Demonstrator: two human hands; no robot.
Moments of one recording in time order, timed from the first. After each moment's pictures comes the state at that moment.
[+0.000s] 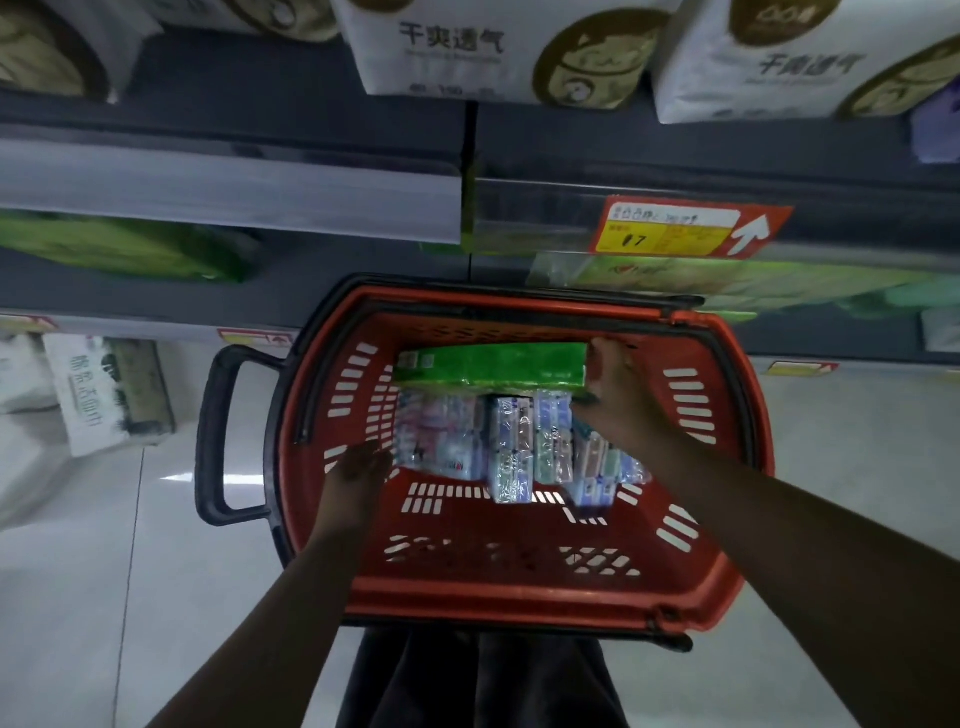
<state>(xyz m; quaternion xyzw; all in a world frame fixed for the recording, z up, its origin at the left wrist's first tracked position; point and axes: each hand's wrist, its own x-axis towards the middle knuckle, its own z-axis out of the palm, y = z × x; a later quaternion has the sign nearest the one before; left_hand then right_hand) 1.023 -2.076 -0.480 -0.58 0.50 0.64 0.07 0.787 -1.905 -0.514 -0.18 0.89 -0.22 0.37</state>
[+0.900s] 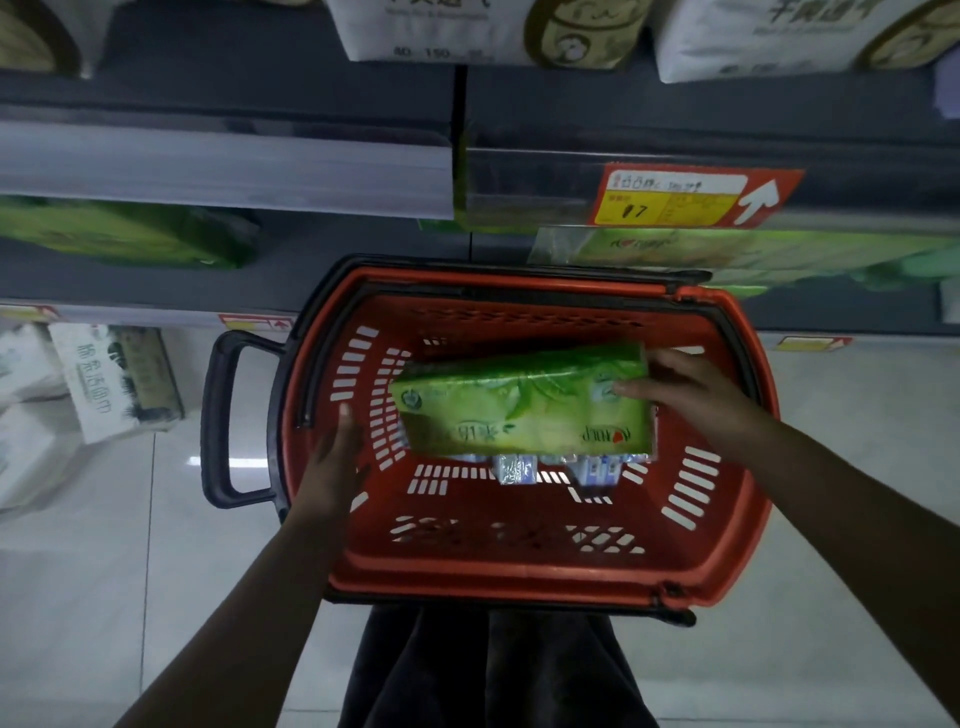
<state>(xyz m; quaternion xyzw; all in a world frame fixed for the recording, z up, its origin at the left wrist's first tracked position) 1.027 -2.089 -0.466 -0.57 0.44 0.69 0.06 0.766 -1.858 -0.466 -0.05 0.74 -0.42 0.52</state>
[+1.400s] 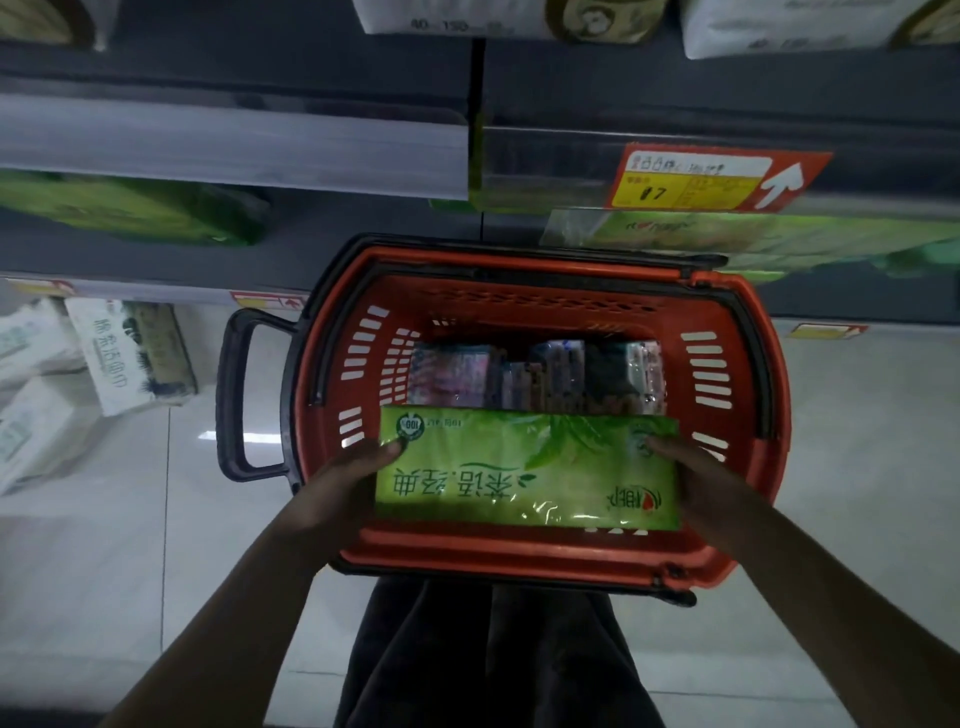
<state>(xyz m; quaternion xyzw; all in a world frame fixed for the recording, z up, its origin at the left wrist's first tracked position) 1.045 -2.090 -0.445 -0.48 0.31 0.81 0.16 0.836 -1.809 -0.477 0.27 0.56 -0.52 0.59</state>
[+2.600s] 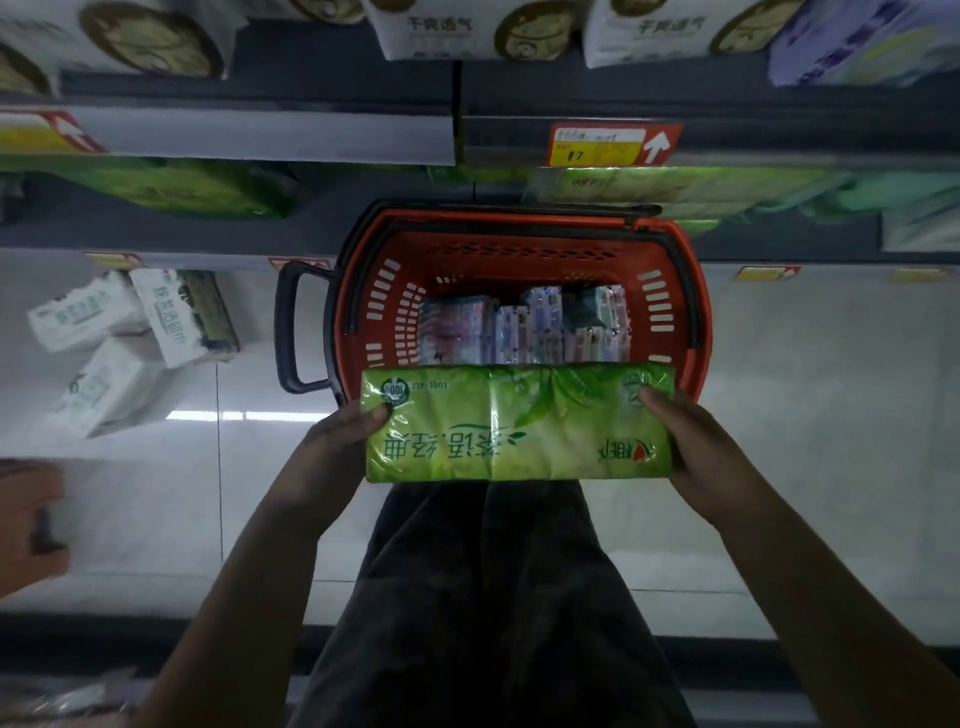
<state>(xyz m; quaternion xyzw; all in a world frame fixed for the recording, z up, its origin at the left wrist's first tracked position) 1.086 -2.064 -0.322 -0.42 0.41 0.80 0.11 0.886 -1.793 -0.329 0.18 0.59 -0.59 0.52</state>
